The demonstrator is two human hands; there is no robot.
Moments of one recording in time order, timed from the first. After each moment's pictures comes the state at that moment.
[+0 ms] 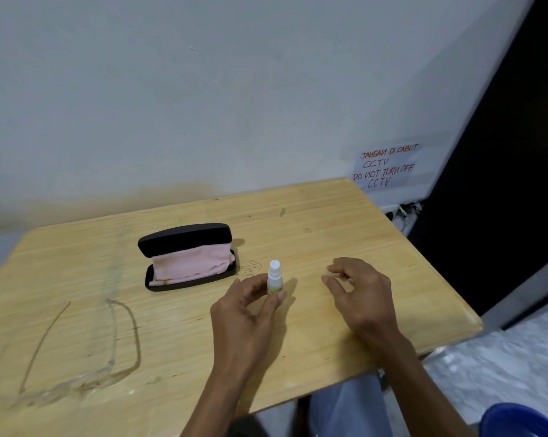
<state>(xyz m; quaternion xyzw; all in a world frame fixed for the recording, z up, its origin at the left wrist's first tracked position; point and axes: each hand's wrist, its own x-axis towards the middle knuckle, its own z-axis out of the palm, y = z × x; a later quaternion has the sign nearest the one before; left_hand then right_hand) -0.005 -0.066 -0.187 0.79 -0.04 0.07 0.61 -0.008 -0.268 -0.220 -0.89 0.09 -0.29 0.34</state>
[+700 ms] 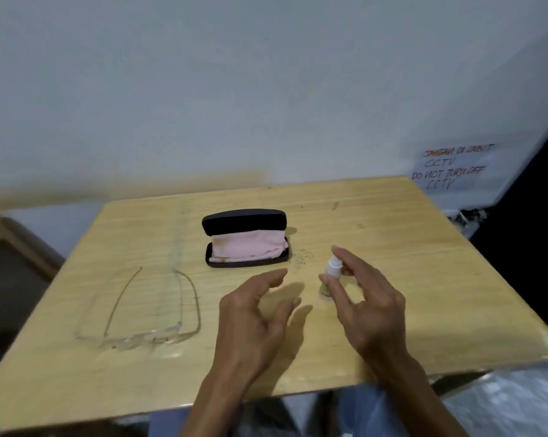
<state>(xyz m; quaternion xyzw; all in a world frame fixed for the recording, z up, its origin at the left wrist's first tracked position) -0.025 0.003 -0.168 0.87 -0.08 0.13 0.47 -0.022 -0.177 -0.199 -0.85 -0.04 -0.39 0.35</state>
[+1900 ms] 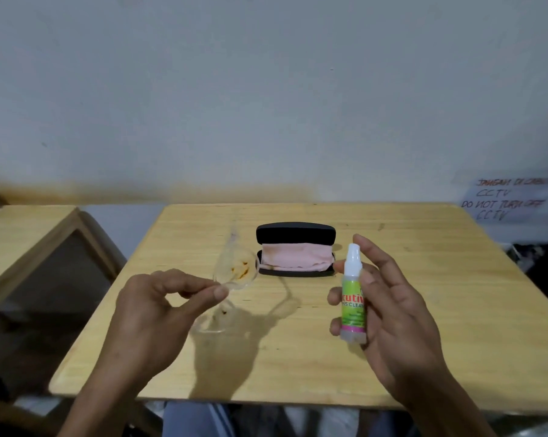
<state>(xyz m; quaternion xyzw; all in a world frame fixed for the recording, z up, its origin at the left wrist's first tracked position) -0.055 0.139 -0.081 0.87 0.06 0.13 0.47 -0.046 -0.114 -0.119 -0.52 -0.02 -0.01 0.85</state>
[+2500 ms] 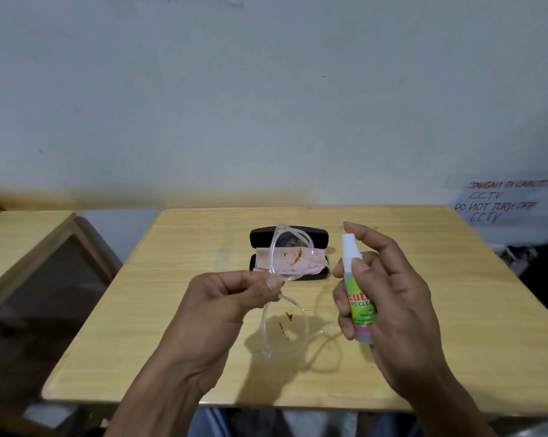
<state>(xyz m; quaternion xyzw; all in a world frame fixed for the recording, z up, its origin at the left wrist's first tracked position) -0.051 0.065 -0.067 0.65 0.08 -0.03 0.76 -0.052 -0.115 -0.087 -0.60 -0.09 -0.10 0.79</state>
